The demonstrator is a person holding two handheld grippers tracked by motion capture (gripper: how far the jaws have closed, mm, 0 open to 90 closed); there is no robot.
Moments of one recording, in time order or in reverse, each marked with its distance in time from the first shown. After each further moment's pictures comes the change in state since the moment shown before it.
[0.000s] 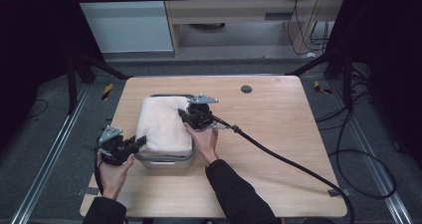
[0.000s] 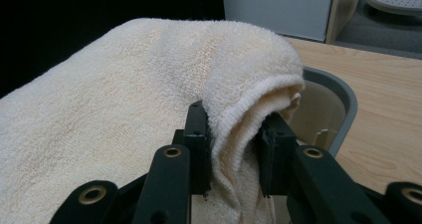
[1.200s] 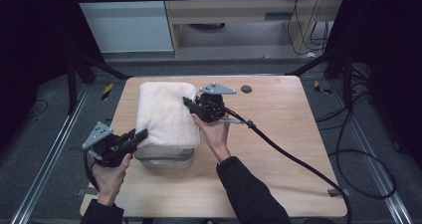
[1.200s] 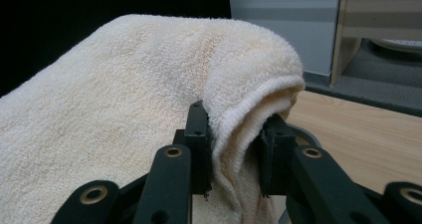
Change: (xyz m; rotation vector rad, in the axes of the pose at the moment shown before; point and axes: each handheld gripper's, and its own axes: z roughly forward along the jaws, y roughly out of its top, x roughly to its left) left arm -0.037 0.031 -0.050 -0.191 -0.132 0.047; right arm -0.001 0.043 -0.063 -0.129 0.058 0.002
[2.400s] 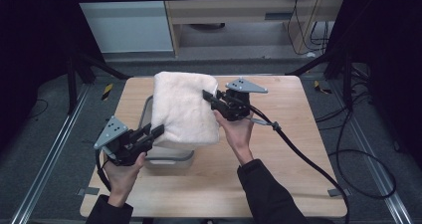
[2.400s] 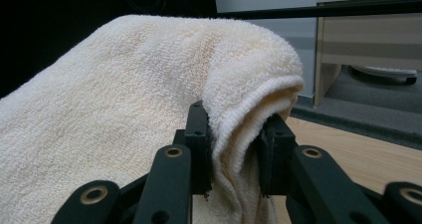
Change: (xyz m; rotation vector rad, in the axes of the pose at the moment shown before) left arm -0.052 0.028 0.003 -0.066 -0.083 0.081; right arm -0.018 0.024 -0.069 -0.087 -0.024 -0.008
